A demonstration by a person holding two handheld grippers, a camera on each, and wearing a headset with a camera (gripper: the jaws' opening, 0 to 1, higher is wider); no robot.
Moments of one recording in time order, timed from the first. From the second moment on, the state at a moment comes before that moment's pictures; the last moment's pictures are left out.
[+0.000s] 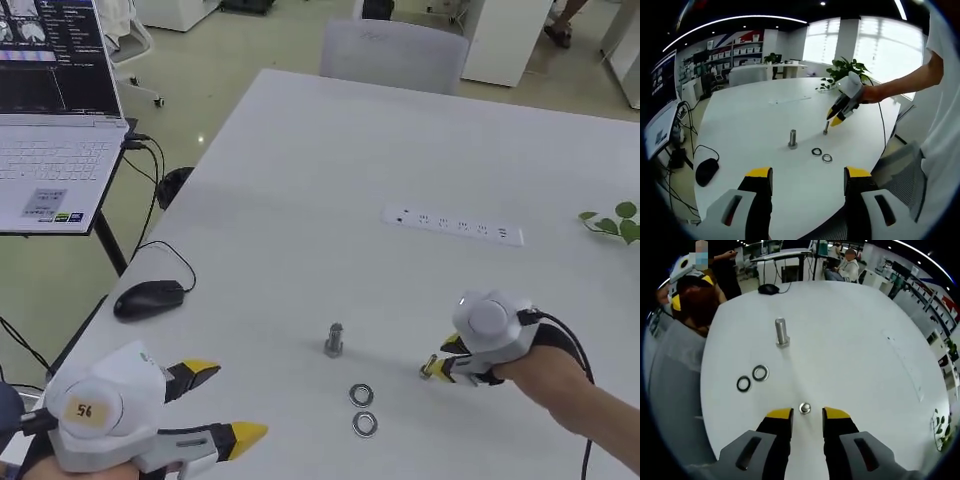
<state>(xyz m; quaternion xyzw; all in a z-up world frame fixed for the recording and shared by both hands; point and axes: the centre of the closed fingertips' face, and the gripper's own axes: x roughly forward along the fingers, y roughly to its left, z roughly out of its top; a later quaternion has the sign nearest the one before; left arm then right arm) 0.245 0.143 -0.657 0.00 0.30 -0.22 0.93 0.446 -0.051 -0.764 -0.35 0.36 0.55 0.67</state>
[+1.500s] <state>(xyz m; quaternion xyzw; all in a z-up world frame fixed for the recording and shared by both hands) 0.246 0.139 -0.660 0.00 0.30 -0.23 0.93 0.377 -0.085 -0.767 -0.22 0.38 0.54 0.72</state>
